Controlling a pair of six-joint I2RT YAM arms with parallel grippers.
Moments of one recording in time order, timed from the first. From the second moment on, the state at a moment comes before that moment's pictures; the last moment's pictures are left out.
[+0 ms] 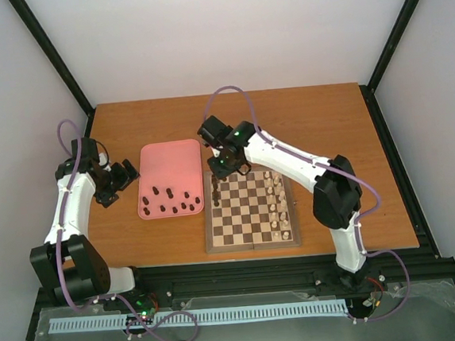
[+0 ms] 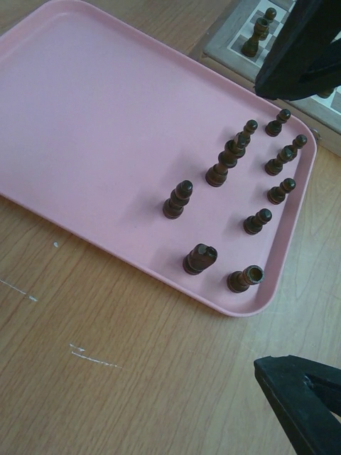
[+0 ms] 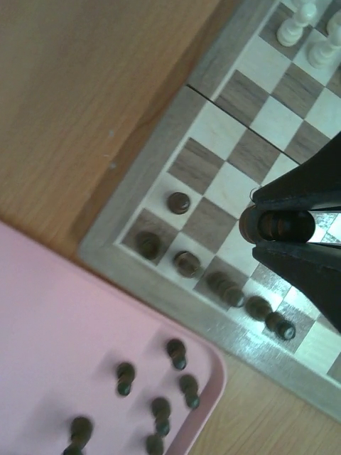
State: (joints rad) left arm 0.22 1.34 1.09 -0.96 0.26 -0.47; right arm 0.83 2.00 1.87 -1.03 0.07 0.25
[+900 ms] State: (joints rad) left arm 0.22 1.34 1.09 -0.96 0.25 -0.47; right arm 0.83 2.09 1.73 -0.94 0.02 0.26
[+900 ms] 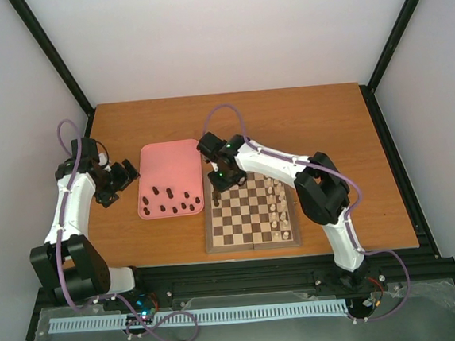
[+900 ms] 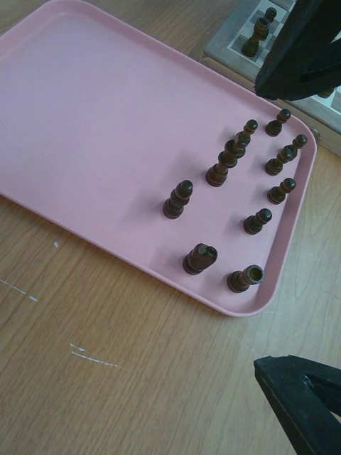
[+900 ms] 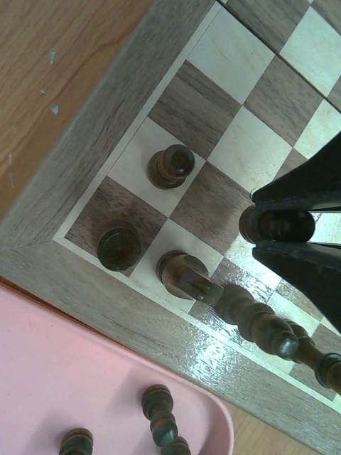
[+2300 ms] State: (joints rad) left arm 0.22 1.35 1.09 -0.96 0.25 -0.47; right arm 0.83 2.16 1.77 -0.94 0.04 0.25
